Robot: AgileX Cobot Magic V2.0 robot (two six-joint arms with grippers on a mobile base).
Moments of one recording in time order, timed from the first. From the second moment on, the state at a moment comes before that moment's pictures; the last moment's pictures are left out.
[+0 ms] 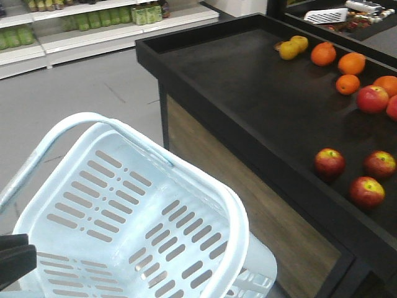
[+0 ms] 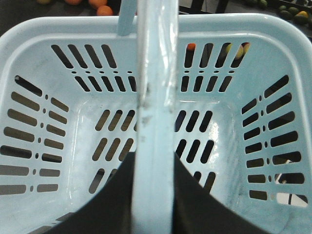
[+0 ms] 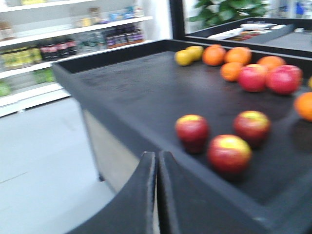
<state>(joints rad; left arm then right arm) -0.36 0.51 -0.70 -0.73 0.82 0.50 -0.02 -0.01 0.03 -0.07 0.18 0.15</state>
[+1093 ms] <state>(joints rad) -0.36 0.51 -0.70 -0.73 0.82 0.50 -0.02 -0.01 0.03 -0.07 0.18 0.15</state>
